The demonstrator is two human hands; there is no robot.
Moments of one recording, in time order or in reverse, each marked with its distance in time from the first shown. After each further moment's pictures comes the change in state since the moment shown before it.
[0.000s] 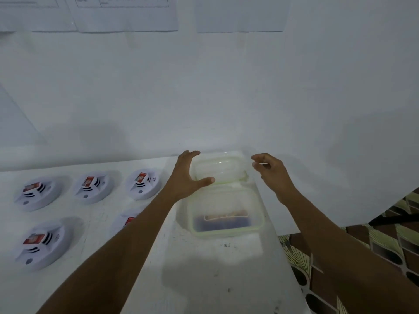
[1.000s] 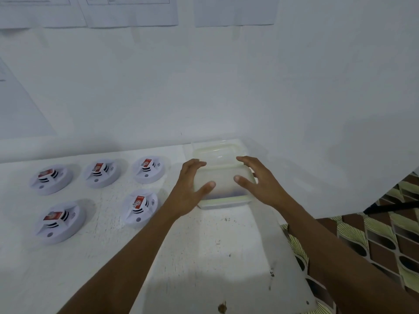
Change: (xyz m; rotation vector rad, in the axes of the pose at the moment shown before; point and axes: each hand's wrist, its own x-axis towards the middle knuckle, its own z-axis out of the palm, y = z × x) left_hand -0.093 0.013 0.011 -0.031 -0.033 0.138; right_hand -0.093 -0.011 0.012 -0.201 -0.264 -0.229
